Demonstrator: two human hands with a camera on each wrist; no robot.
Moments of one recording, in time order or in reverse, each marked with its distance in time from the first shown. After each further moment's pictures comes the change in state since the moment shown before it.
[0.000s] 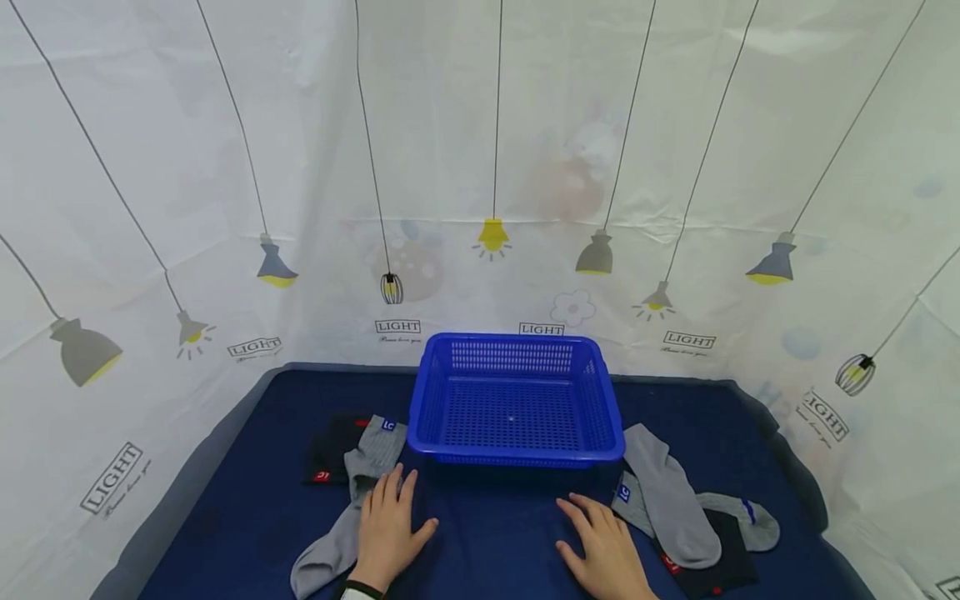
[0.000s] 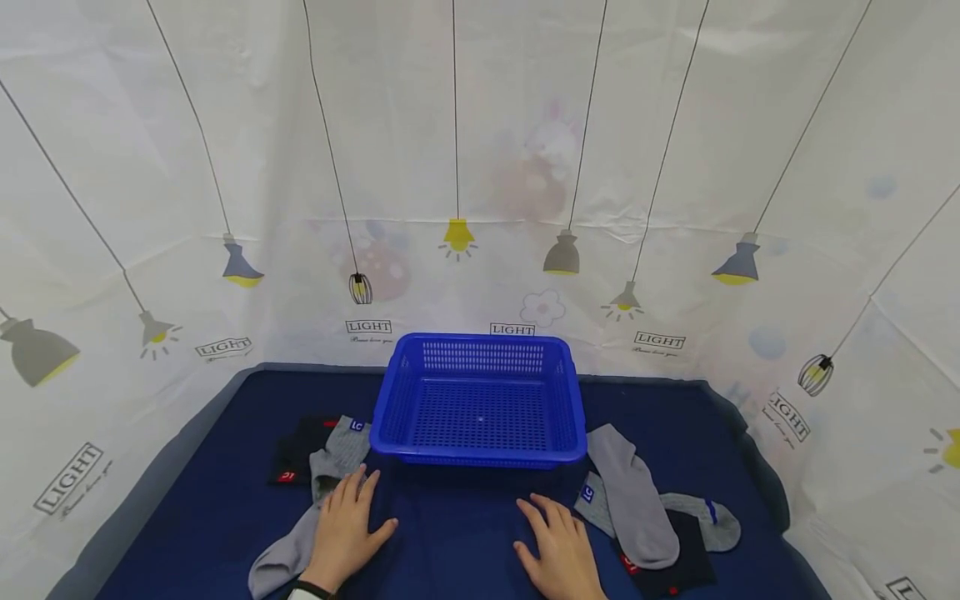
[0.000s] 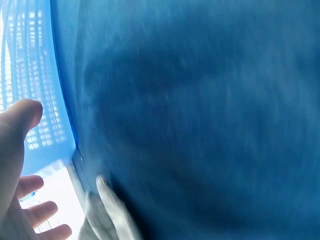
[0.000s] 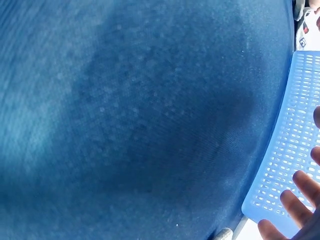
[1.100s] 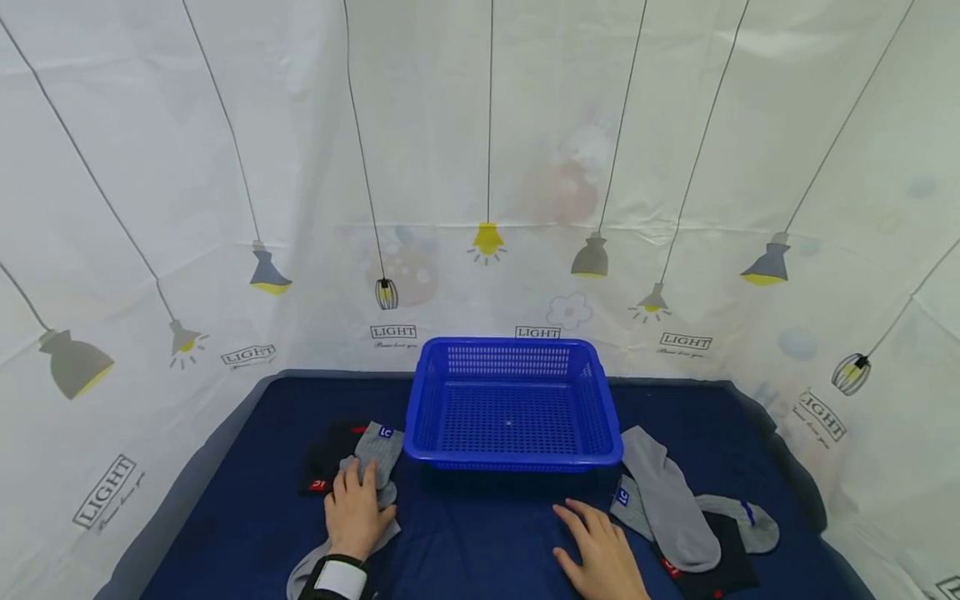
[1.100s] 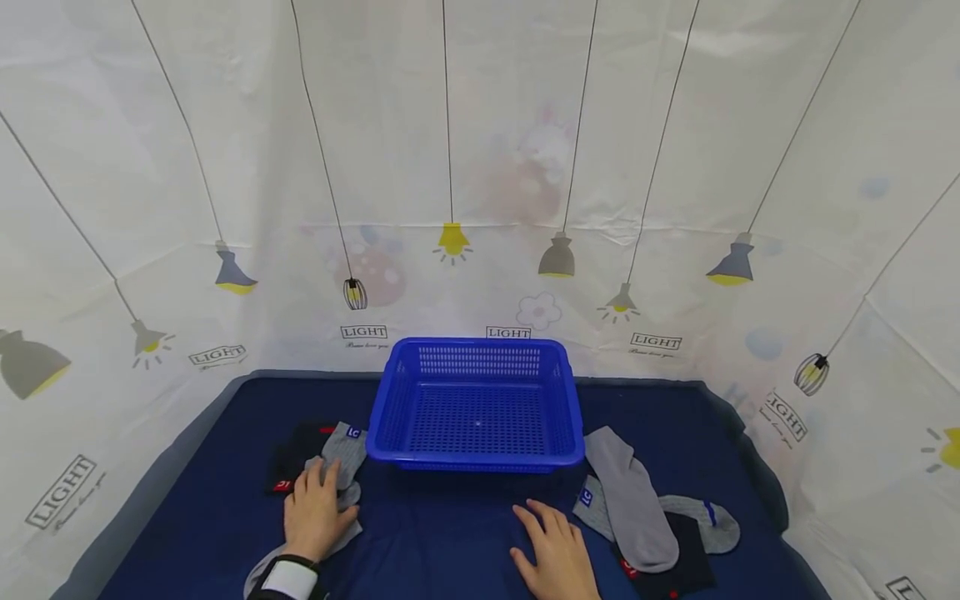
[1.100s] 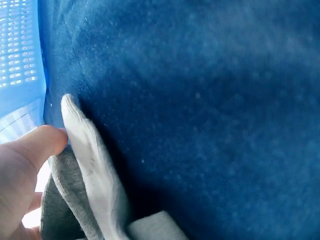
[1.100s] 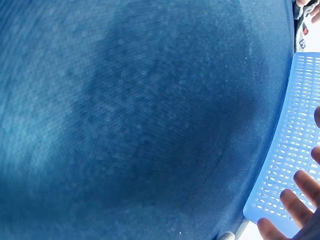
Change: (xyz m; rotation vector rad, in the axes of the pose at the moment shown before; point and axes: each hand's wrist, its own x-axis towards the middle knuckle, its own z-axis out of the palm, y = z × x) left_hand 0.030 -0.040 -0.008 0.066 -0.033 -0.212; right_hand 0.000 -0.002 0.003 0.018 -0.021 0.012
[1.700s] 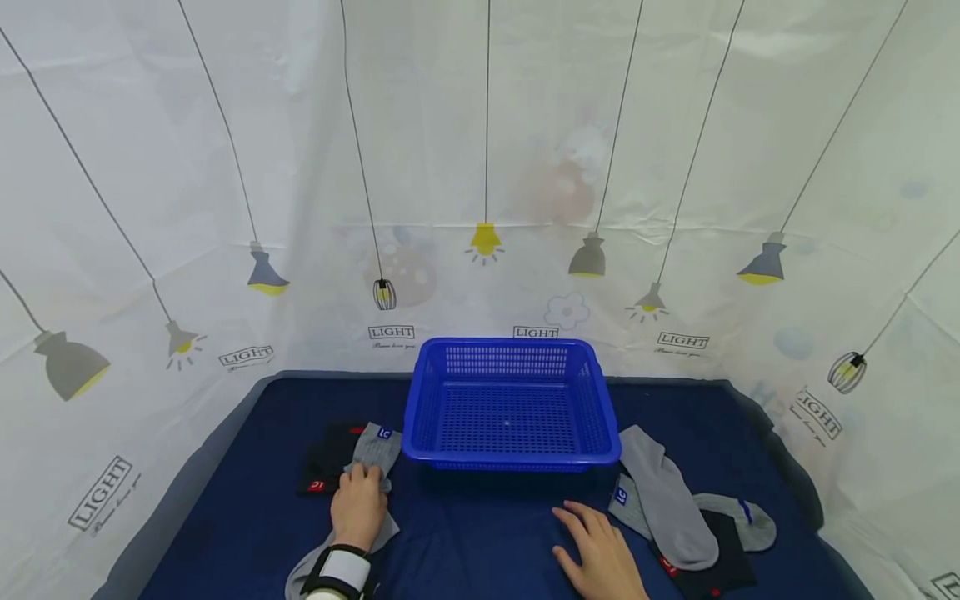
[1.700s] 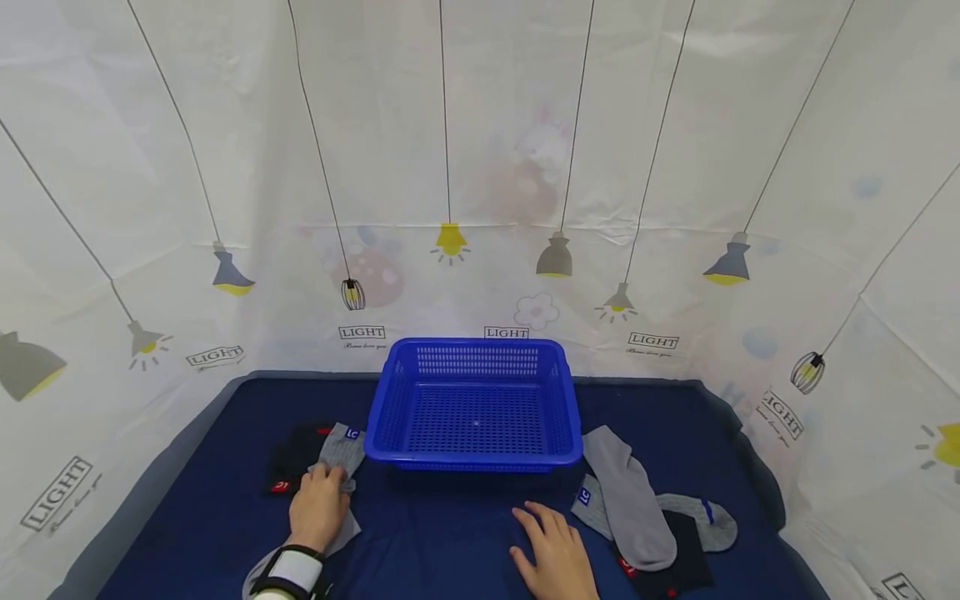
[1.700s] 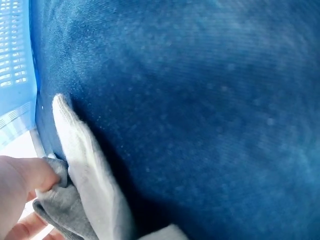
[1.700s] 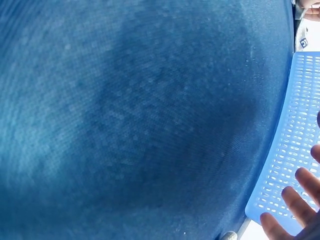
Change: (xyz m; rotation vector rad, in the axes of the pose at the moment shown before) left_hand 0.010 0.001 0.010 -0.030 0.166 0.086; right_hand -0.002 -0.001 0.000 -0.001 0.018 0.007
